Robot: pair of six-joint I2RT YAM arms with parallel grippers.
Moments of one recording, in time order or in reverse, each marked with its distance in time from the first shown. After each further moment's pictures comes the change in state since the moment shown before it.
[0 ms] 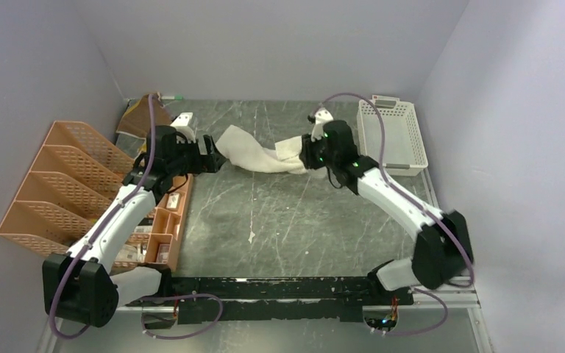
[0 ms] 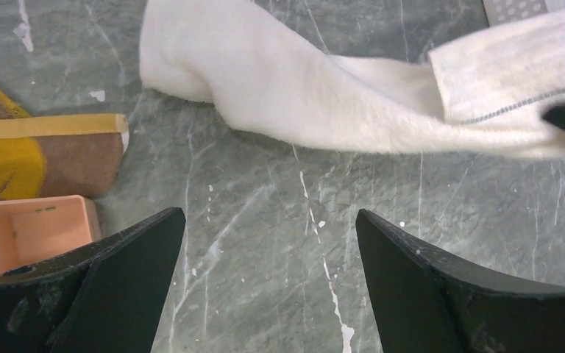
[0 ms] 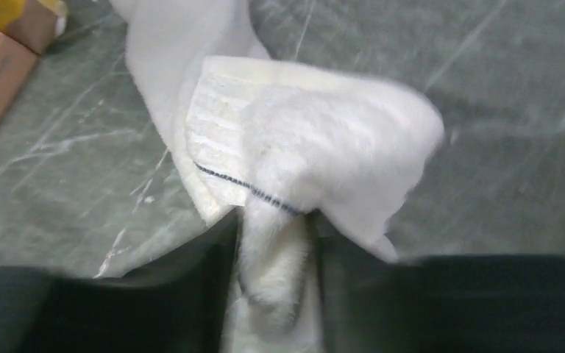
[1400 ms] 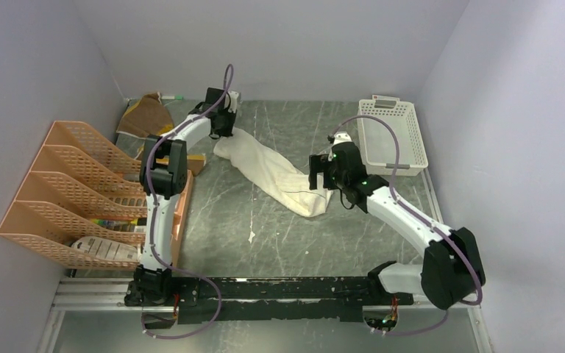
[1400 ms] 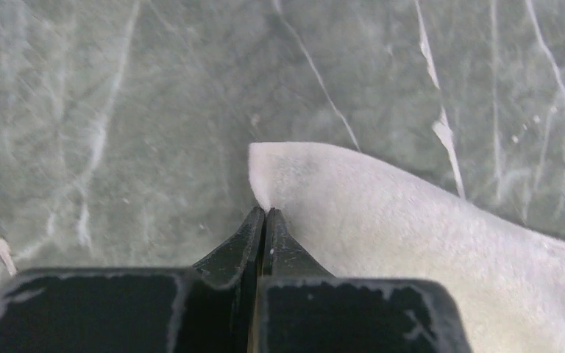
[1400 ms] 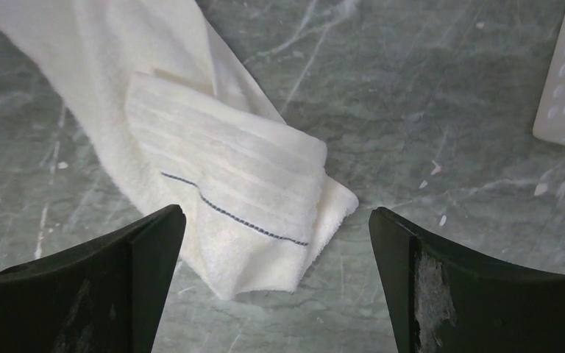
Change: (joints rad) left arm -0.015 1.250 1.055 -0.119 -0.145 0.322; right arm -0.032 -0.231 -0.267 -0.068 0.159 0.136
